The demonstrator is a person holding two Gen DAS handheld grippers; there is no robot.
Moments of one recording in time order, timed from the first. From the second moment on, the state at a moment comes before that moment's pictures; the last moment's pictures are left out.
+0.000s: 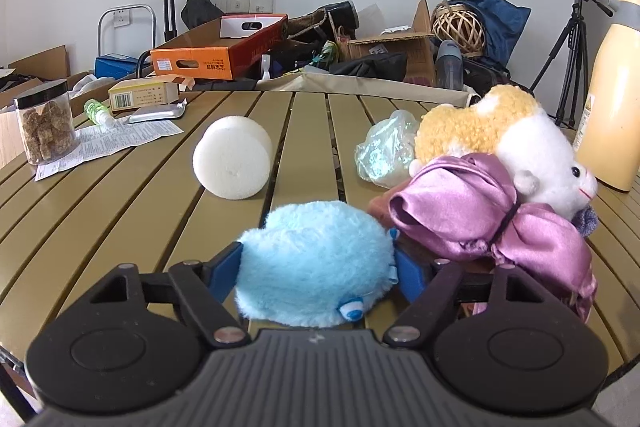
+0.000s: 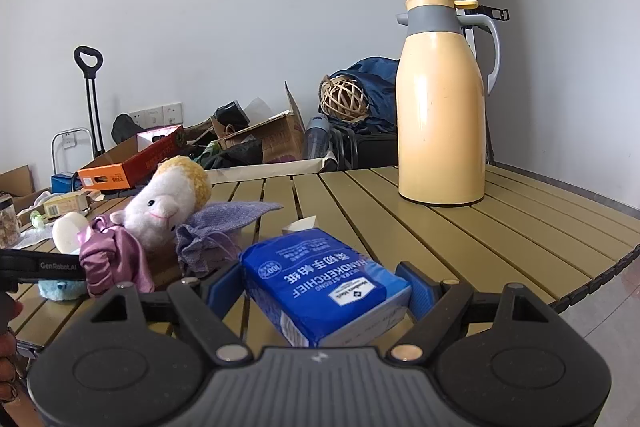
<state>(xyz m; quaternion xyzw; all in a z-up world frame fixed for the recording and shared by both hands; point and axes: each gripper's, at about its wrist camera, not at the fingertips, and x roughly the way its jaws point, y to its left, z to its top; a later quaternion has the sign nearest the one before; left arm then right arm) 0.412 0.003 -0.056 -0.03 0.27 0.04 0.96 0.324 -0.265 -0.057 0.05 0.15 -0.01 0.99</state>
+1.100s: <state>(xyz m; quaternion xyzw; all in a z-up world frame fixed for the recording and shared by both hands) 0.303 -0.001 -0.017 -0.01 0.22 0.02 0.97 0.249 -0.254 -0.048 0.05 0.18 0.05 0.98</state>
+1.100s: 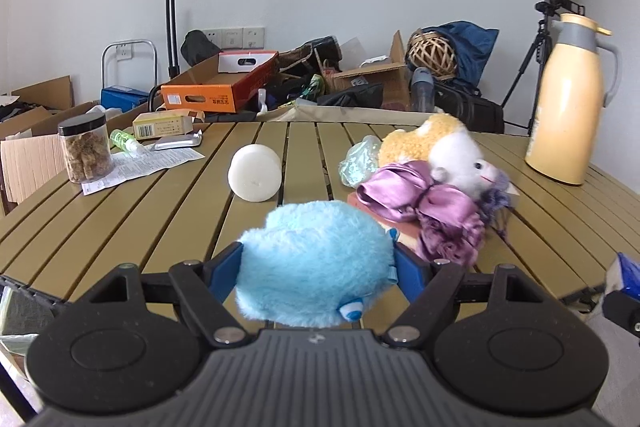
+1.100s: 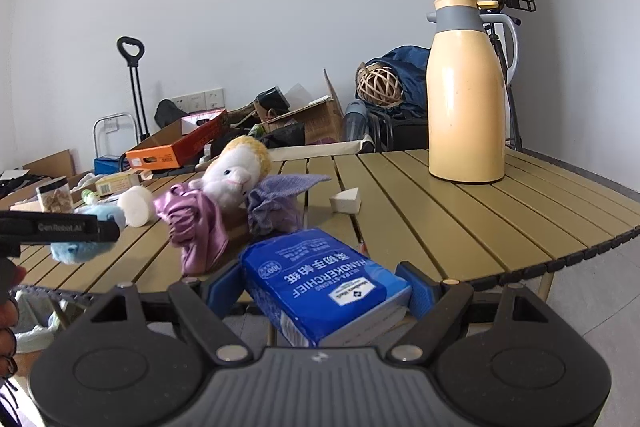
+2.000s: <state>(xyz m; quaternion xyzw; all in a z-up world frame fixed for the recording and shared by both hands) 0.155 -0.003 -0.055 0.03 0.29 -0.02 0.96 0.144 -0.215 -0.081 0.01 0.27 0.11 0.96</state>
